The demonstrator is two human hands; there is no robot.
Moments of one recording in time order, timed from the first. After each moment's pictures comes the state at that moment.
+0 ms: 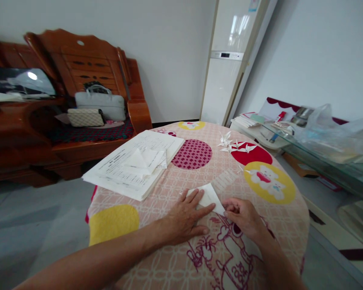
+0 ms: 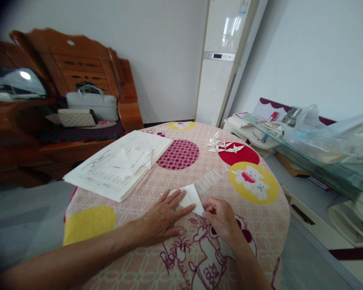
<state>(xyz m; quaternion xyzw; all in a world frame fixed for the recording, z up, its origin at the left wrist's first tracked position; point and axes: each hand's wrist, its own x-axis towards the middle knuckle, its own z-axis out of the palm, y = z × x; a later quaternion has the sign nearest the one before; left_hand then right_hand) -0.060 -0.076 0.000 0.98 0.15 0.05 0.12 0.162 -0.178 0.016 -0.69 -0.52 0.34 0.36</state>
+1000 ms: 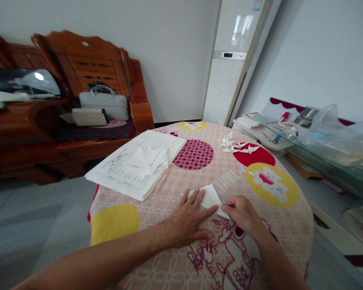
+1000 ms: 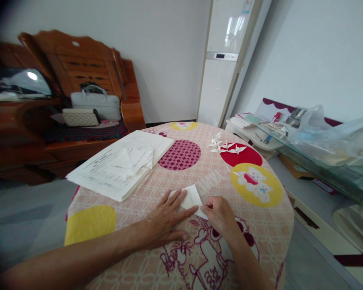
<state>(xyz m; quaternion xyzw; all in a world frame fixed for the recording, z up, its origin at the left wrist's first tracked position) -0.053 -0.084 0.004 0.98 0.19 0.02 0.10 0.161 -0.156 0.014 -0.76 -0.54 0.24 0.25</state>
